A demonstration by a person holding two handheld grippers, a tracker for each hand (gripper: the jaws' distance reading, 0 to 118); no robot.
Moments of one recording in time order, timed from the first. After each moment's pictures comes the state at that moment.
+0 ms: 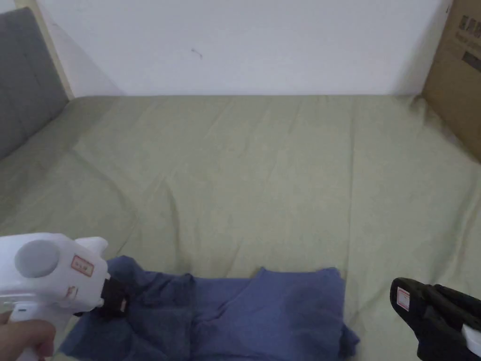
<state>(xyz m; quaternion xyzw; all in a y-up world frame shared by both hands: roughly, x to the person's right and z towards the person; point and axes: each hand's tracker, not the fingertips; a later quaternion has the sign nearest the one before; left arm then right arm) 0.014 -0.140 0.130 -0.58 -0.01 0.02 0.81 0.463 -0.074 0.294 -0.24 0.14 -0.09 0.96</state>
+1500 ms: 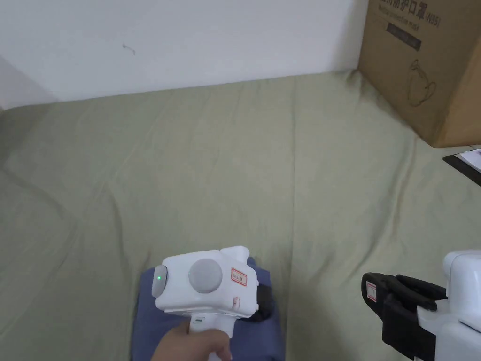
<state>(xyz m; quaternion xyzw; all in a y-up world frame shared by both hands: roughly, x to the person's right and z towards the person) 0.280 -0.225 0.102 -0.57 -0.24 0.11 0.77 0.510 -0.099 0.301 -0.29 0.09 -0.11 0.95</state>
